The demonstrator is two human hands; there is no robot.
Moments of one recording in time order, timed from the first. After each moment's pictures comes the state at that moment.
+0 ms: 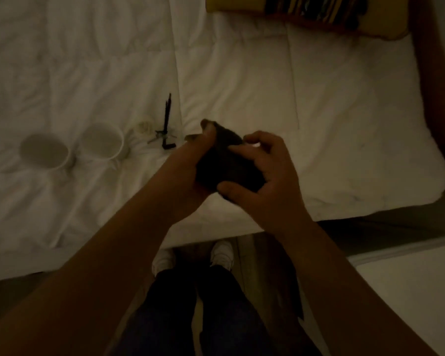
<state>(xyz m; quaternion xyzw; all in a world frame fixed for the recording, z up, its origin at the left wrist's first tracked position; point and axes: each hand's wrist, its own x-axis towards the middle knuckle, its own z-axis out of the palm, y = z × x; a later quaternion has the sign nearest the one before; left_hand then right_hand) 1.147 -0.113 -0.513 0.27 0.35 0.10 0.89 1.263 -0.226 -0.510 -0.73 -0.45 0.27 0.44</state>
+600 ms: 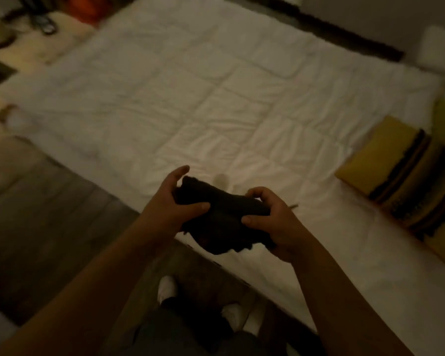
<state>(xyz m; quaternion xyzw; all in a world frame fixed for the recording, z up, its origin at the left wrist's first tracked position) 0.868 -0.143 -0.267 0.33 0.58 0.40 0.63 1.098 -0.124 -0.295 -0.43 -0.40 0.75 0.30</state>
